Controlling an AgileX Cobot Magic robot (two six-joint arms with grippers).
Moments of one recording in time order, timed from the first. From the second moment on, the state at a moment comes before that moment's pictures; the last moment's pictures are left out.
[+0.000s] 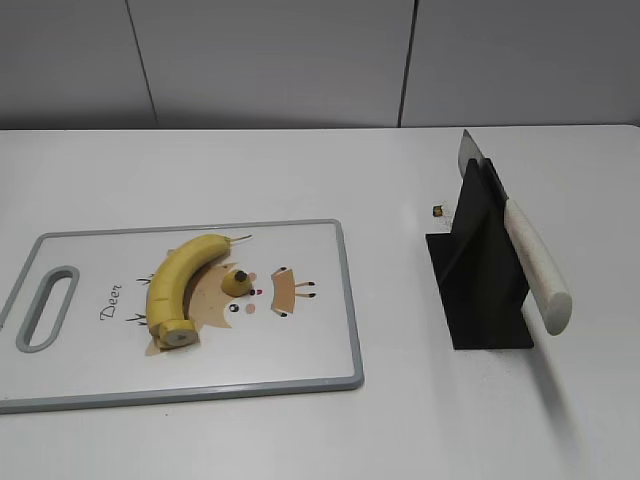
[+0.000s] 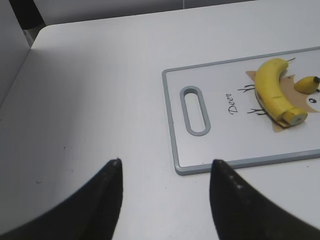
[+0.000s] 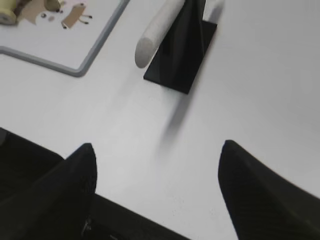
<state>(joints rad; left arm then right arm) -0.02 0.00 -0.48 -0.06 1.09 0.13 0.41 0.18 -0.50 0.09 1.04 0.00</state>
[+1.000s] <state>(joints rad) -0.02 -0.01 -0.48 -0.06 1.09 0.13 0.00 -0.01 -0.50 0.18 1.04 0.00</state>
